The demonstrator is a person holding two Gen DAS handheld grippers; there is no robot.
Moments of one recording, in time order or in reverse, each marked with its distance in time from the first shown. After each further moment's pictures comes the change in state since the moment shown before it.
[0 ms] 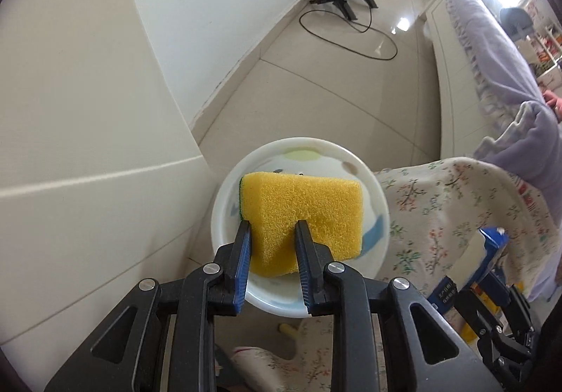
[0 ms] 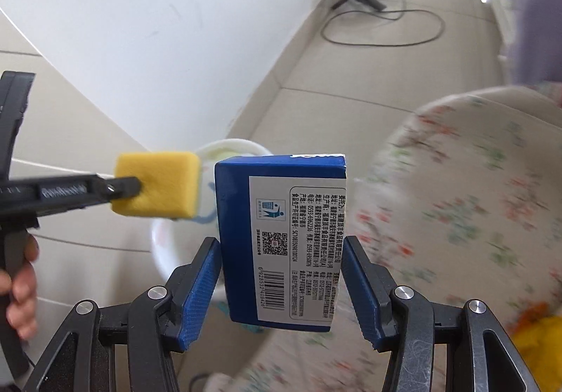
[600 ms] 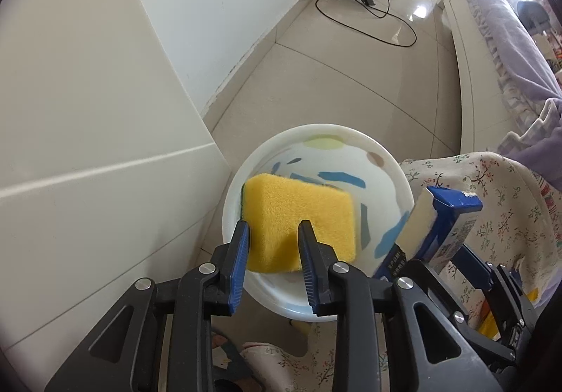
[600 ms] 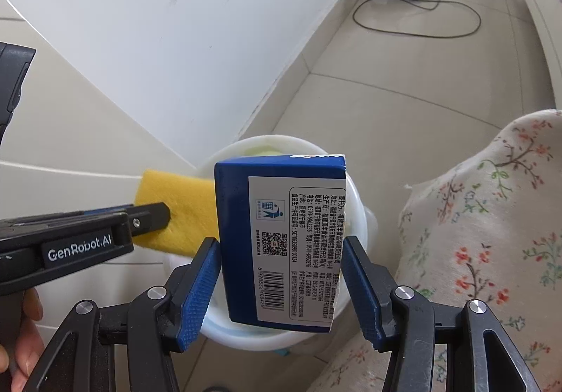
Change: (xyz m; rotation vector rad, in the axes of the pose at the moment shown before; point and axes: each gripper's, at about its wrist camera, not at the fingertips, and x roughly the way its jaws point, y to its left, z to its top) left arm 0.020 0.000 0.003 -0.030 0.062 0.060; right arm 0.074 0.041 0.019 -0.038 0.051 0.025
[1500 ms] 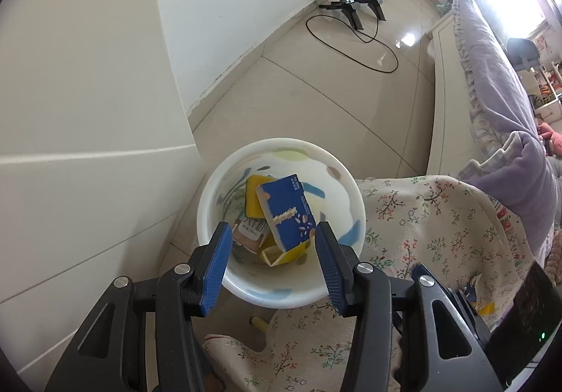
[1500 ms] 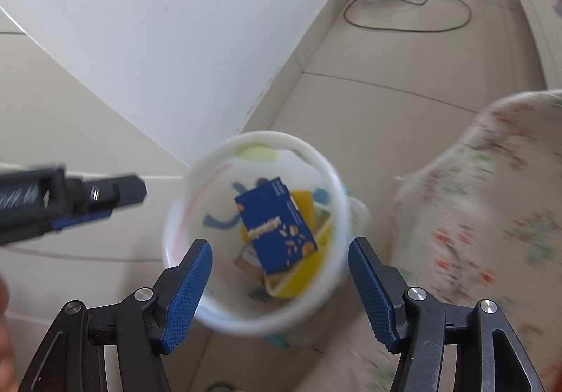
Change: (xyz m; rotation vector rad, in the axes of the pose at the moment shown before) left arm -0.043 -0.003 -0.010 -0.090 -0.058 -0.131; right arm -0.033 -0.020 -0.016 0.036 -0.005 0.001
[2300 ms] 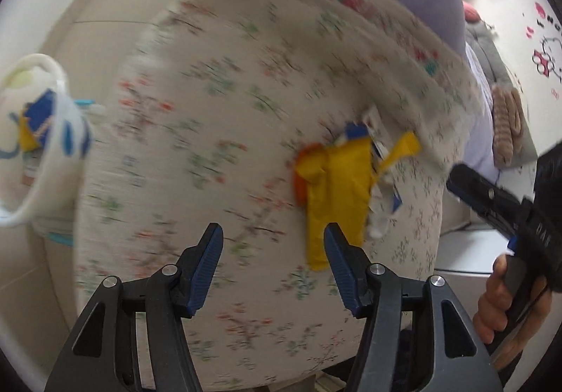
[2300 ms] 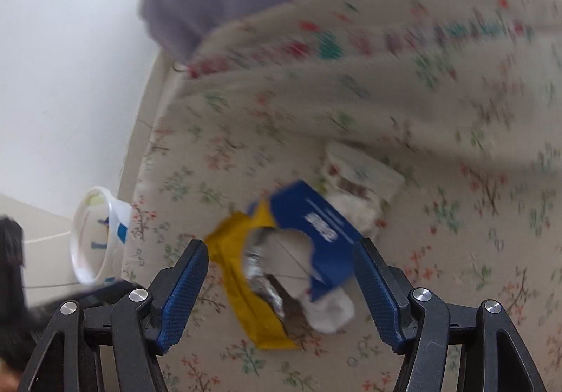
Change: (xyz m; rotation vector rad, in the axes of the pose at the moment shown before) left arm 0.057 -0.224 -0.170 0.444 0.267 -0.314; right arm -0.211 -0.245 -0.088 0.441 -0.059 -0.190
